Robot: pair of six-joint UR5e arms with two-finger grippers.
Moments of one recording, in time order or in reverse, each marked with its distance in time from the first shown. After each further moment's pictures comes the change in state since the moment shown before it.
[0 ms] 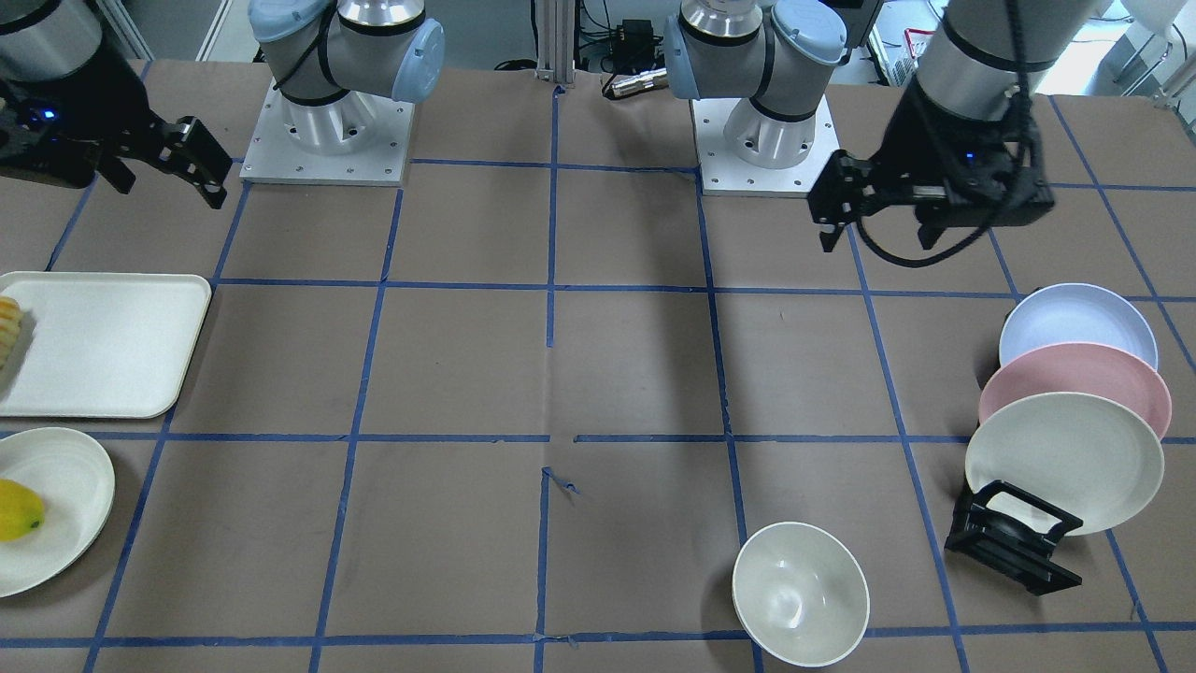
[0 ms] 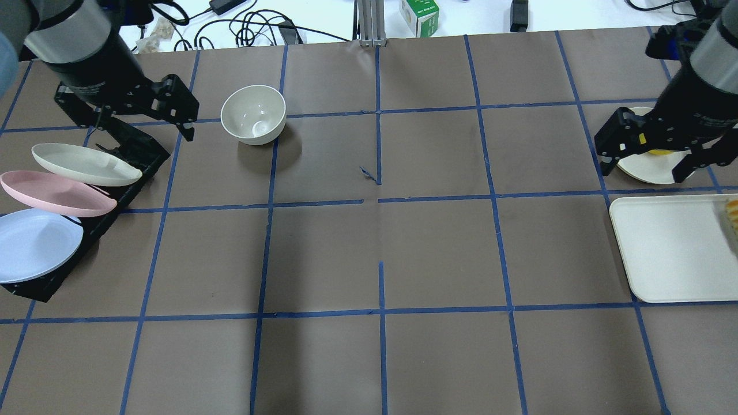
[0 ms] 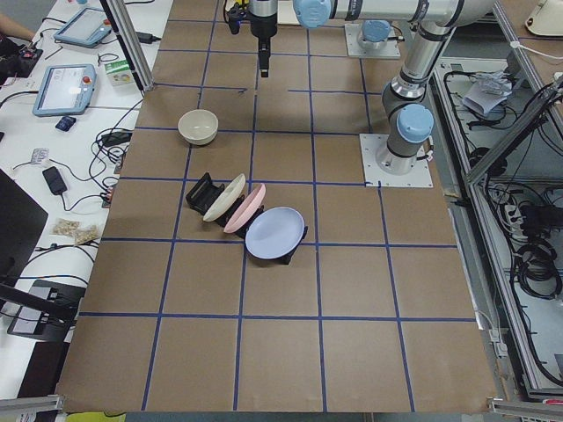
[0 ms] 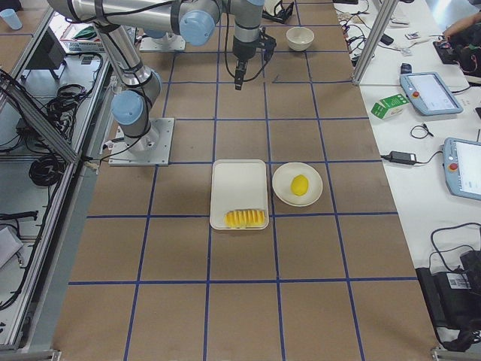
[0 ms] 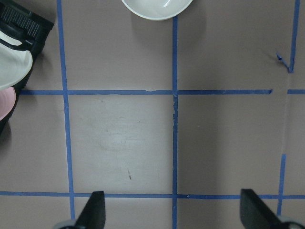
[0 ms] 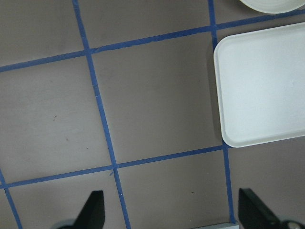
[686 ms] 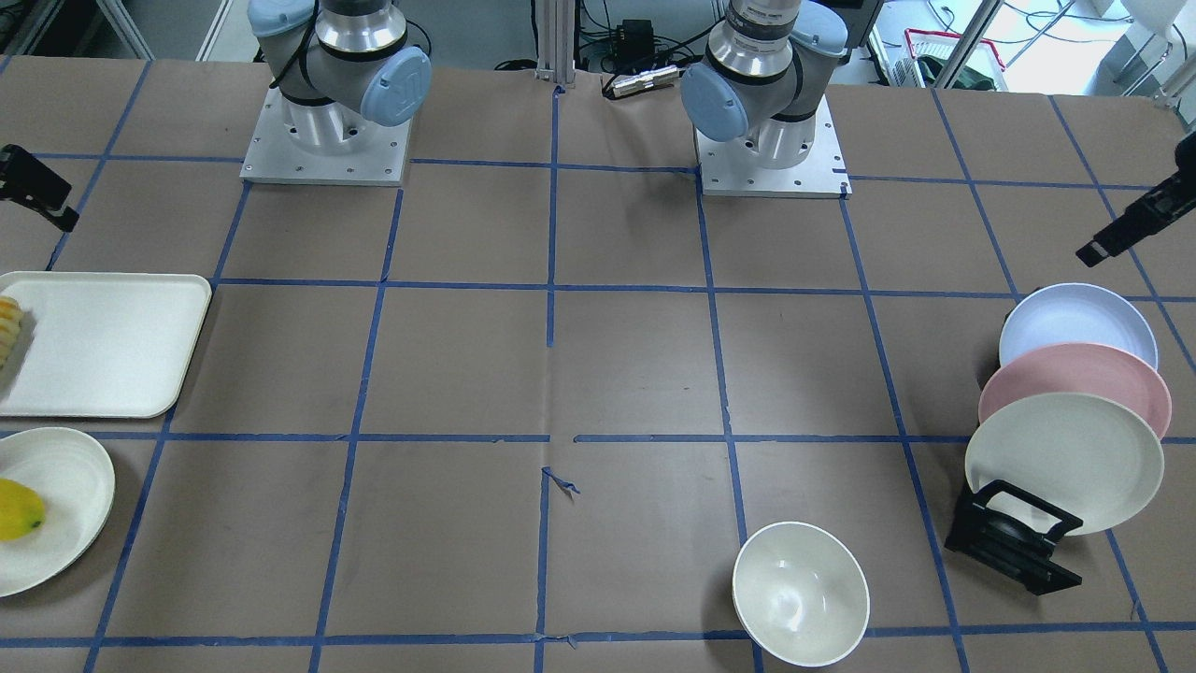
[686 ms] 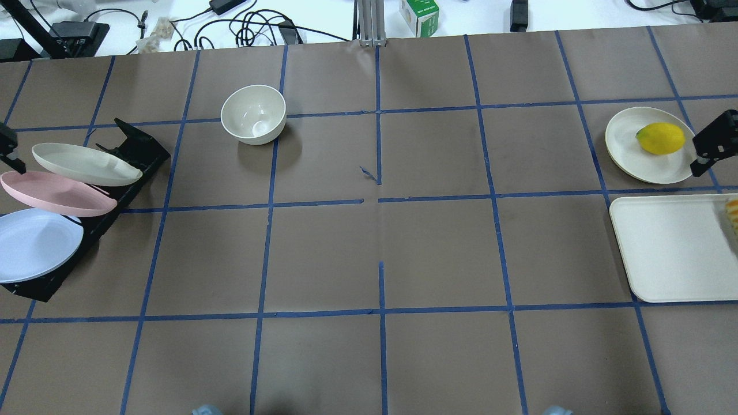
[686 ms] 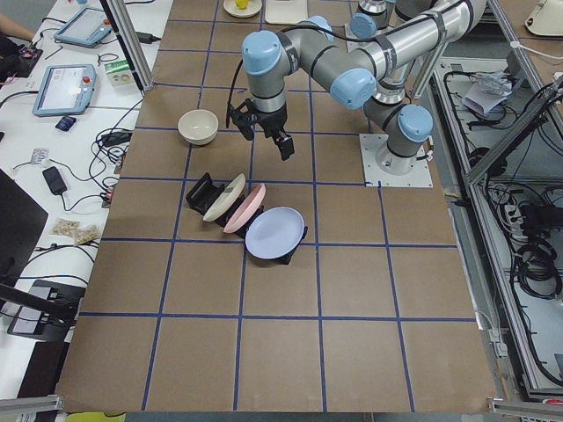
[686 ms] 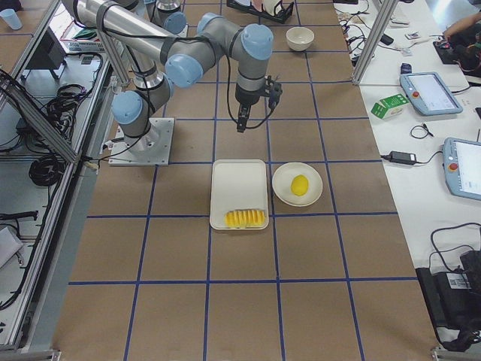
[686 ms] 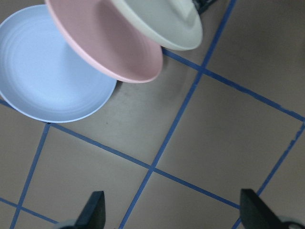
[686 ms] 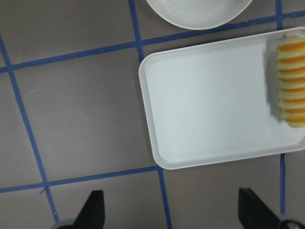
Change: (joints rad) left arm 0.552 -0.074 -0.033 0.035 0.053 0.022; right arm -0.321 0.113 0.001 -0.102 0.003 -0.364
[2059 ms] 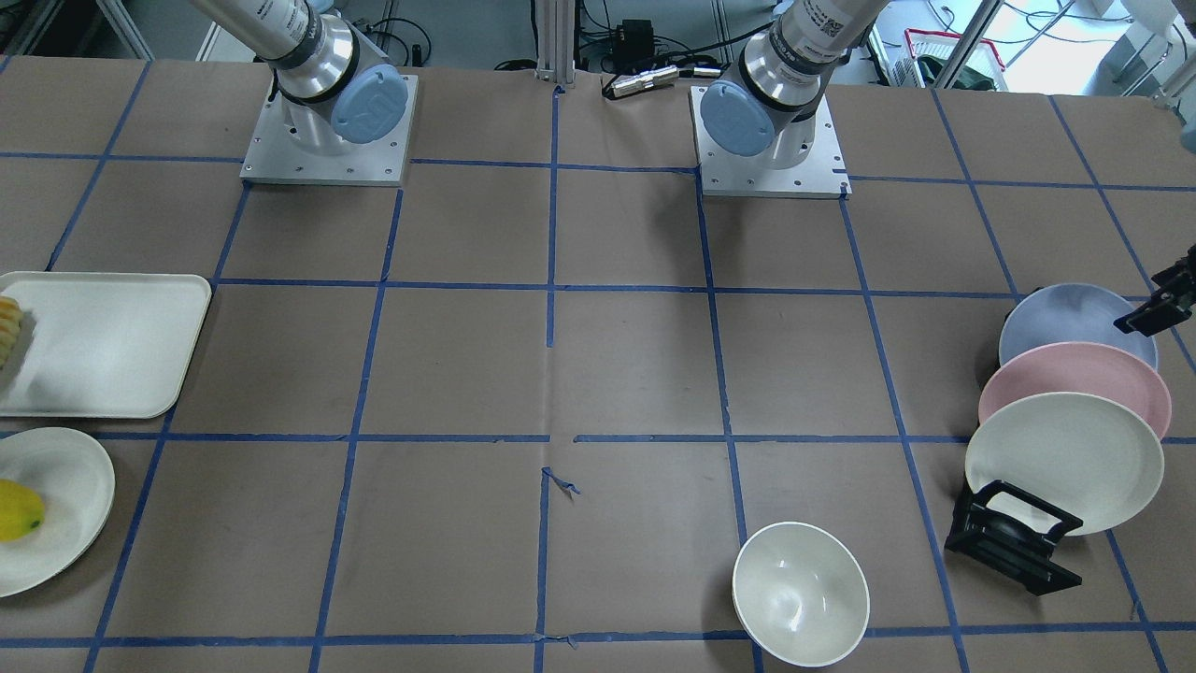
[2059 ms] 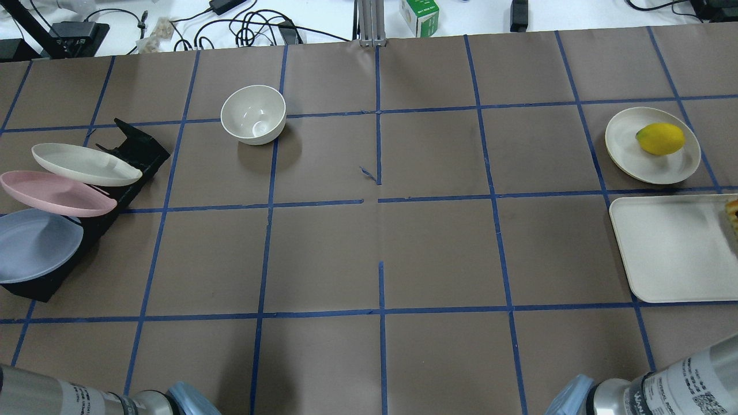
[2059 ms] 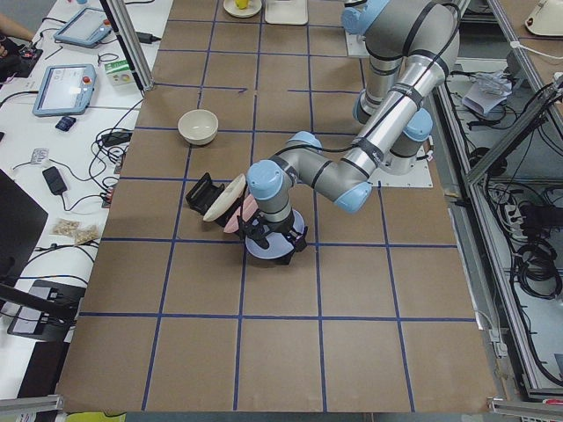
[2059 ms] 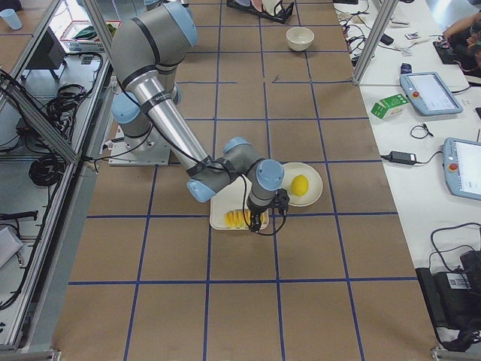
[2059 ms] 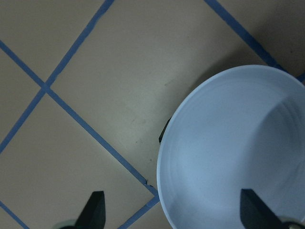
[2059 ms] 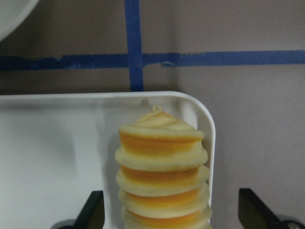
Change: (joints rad) left arm 0.194 -0.275 -0.114 0.393 0.100 0.062; right arm -0.227 0.503 0.009 -0.531 -0.092 -0.341
